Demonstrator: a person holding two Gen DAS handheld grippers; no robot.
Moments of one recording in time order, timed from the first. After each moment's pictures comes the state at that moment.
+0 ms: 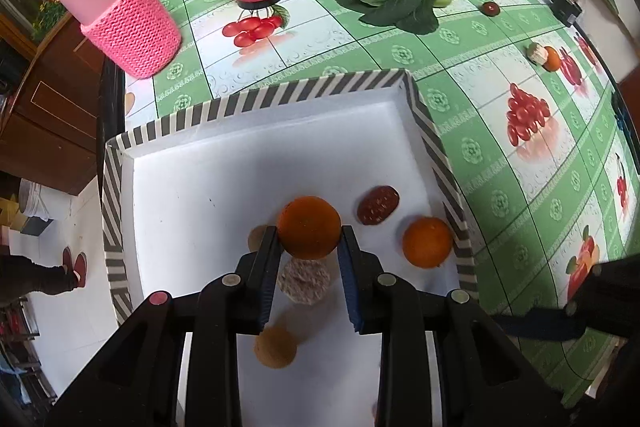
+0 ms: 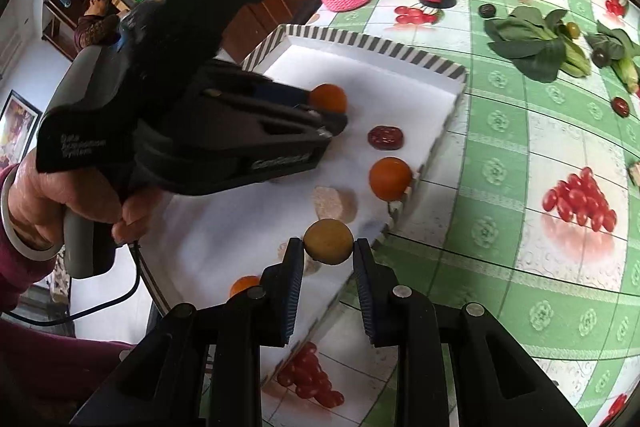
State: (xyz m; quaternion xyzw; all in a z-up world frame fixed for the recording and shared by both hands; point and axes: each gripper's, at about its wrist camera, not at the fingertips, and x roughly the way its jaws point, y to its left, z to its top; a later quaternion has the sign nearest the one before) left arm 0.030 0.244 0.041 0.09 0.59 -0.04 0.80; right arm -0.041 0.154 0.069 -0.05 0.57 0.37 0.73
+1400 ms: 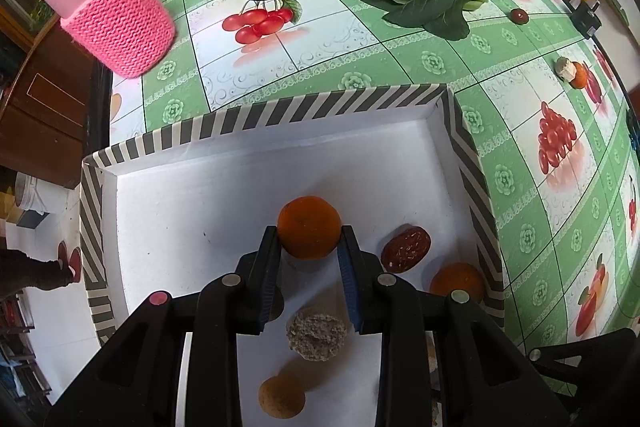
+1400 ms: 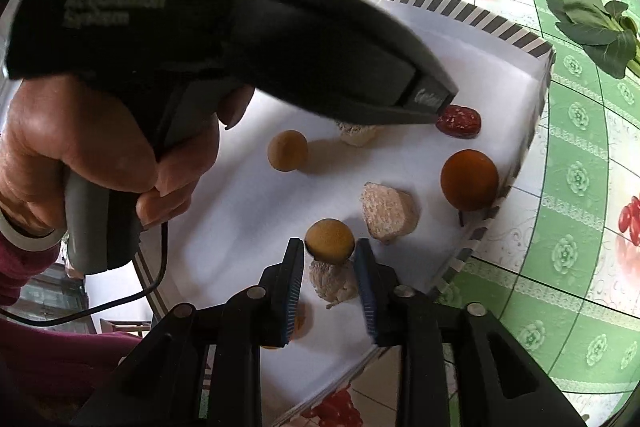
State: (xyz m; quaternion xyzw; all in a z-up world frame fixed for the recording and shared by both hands) left arm 0.060 0.254 0.014 0.08 0.60 -0.03 0.80; right arm -0.030 0.214 0.018 -0.06 0.60 0.40 0.69
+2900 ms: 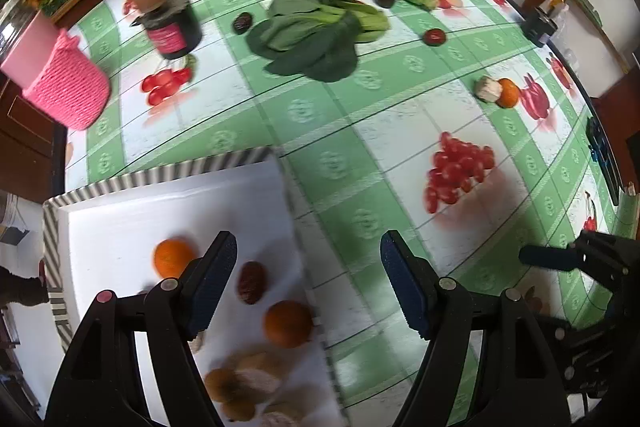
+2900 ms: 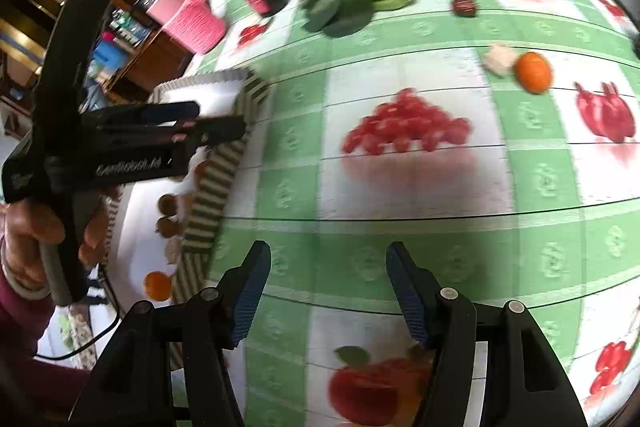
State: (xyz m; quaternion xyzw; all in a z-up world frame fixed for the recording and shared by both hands) left arm 0.056 0.163 0.050 0.06 0.58 -0.08 0.81; right arm 0.000 0.007 0.050 0.05 0.59 0.25 0.76
